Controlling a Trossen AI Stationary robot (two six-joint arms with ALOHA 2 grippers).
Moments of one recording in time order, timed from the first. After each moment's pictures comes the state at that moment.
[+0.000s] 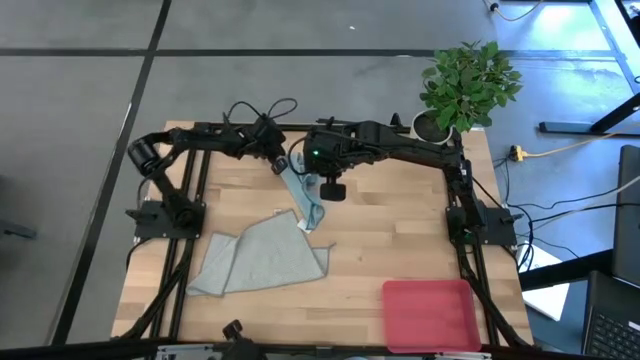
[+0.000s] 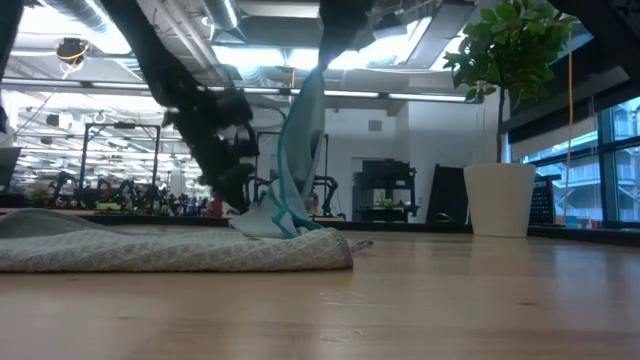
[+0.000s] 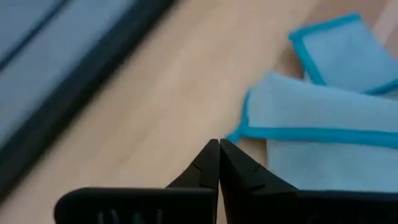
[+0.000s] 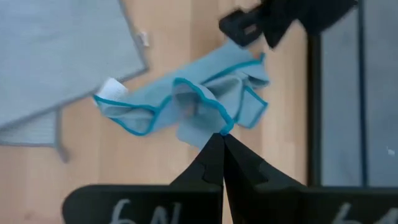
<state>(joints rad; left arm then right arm) 0.73 1.64 0.80 -0.07 -0.02 0.12 -0.10 2.09 2.33 -1.34 0.20 -0.21</state>
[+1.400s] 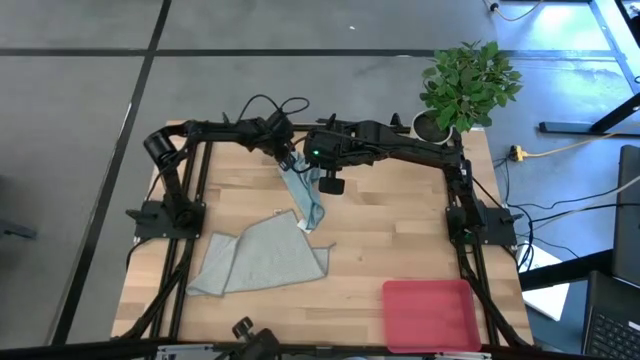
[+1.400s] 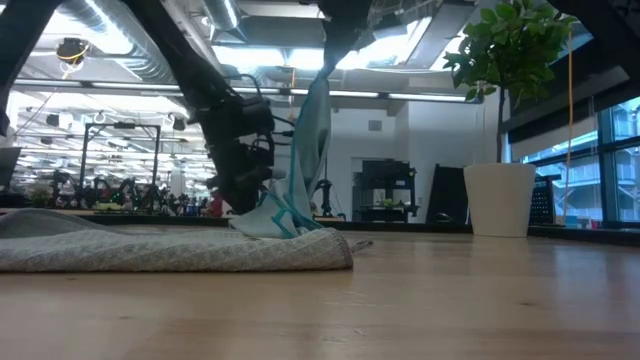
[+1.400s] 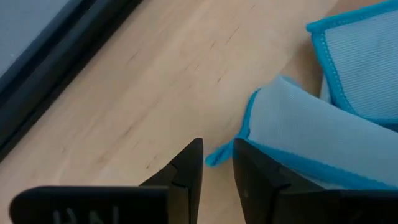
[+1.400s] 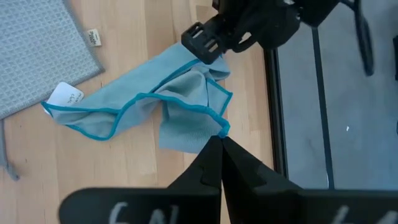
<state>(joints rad) 0.70 1.82 1.03 -0.32 -0.03 0.01 -0.11 2.09 2.33 -1.34 0.34 -0.16</state>
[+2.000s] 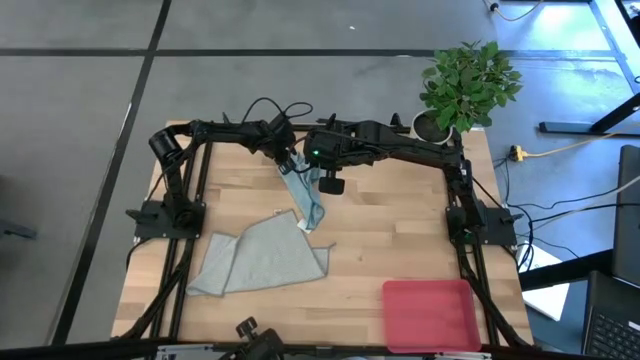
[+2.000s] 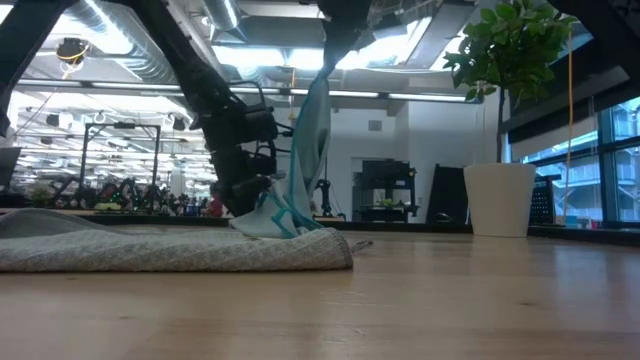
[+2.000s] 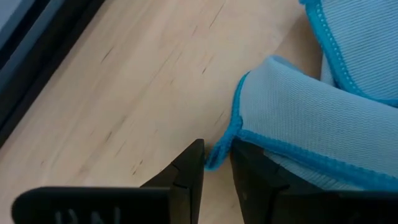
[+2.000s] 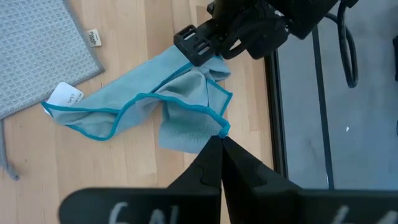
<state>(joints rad) 0.69 1.87 1.03 -0.31 -0.03 0.08 -0.11 2.09 2.33 -1.34 0.34 -0.16</state>
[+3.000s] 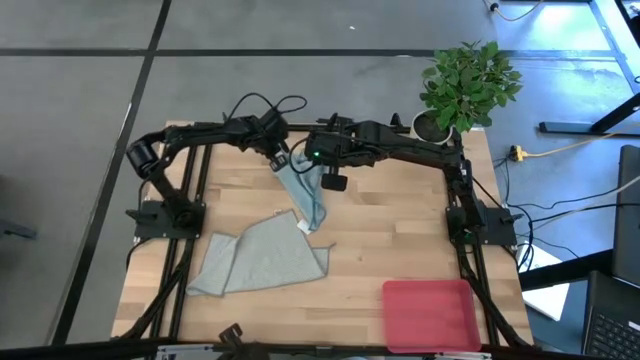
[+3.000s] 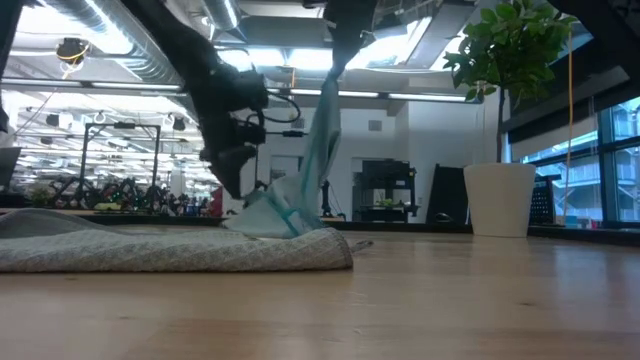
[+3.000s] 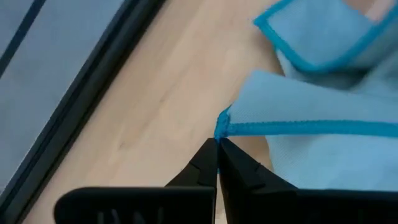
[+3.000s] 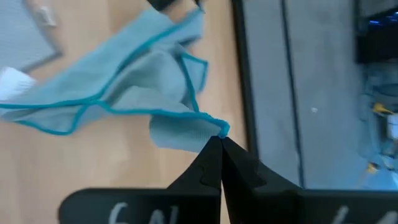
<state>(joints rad) 0.67 1.63 1.03 -0.53 -0.14 0.11 -0.11 2.09 2.33 -1.39 0.48 -0.14</state>
